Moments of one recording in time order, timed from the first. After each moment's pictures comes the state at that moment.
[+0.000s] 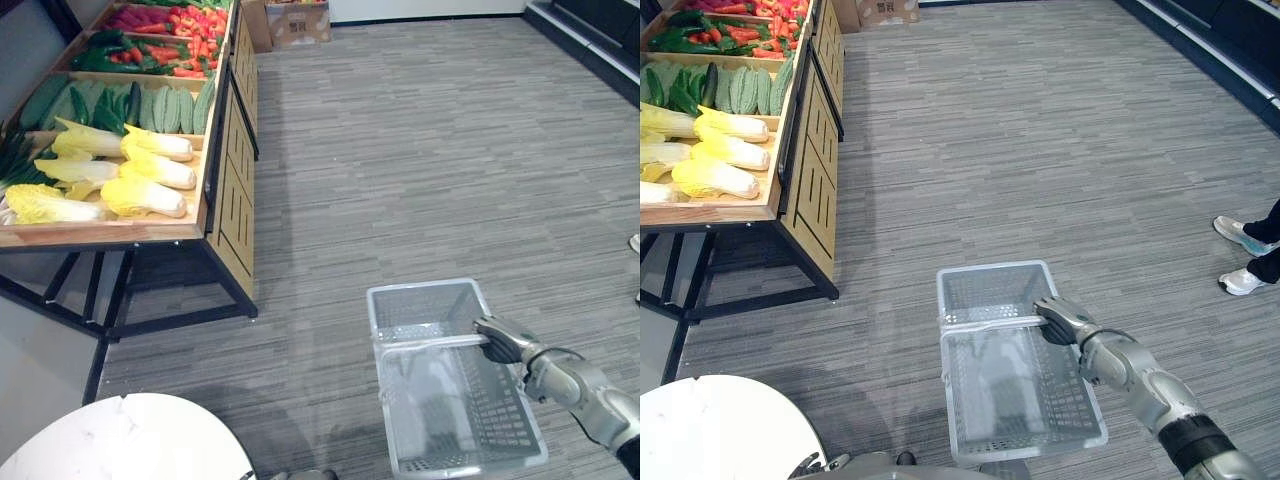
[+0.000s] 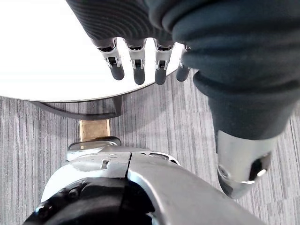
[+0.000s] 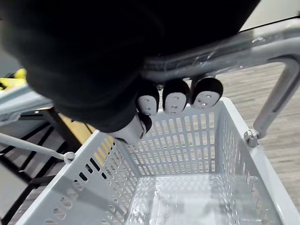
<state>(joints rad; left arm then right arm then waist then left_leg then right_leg) 0.19 0.13 0.08 1.11 -0.06 -0.12 0.03 -0.04 -0.79 0.29 0.25 -0.57 -0.26 0.07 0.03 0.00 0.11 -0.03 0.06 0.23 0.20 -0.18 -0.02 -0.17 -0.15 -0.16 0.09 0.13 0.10</state>
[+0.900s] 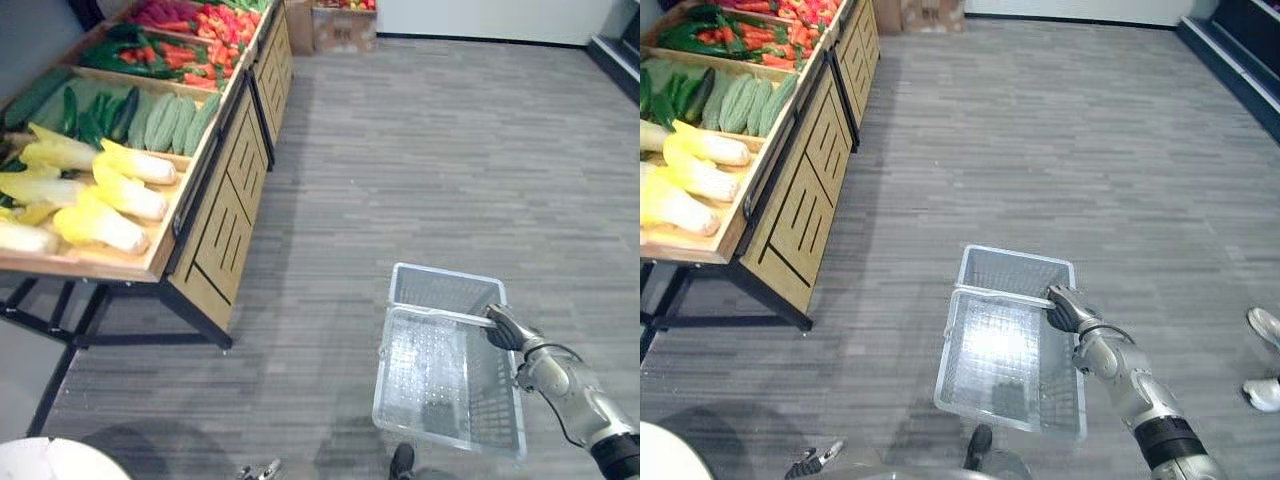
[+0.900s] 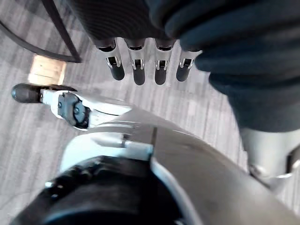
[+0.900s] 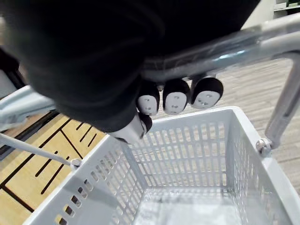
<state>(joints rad) 0.20 0.12 0.17 1.04 -0.06 -0.11 0.04 -0.06 -0.63 0.16 0.30 -0.61 -0.17 0.02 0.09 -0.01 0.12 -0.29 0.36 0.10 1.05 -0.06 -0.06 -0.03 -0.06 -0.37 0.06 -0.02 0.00</state>
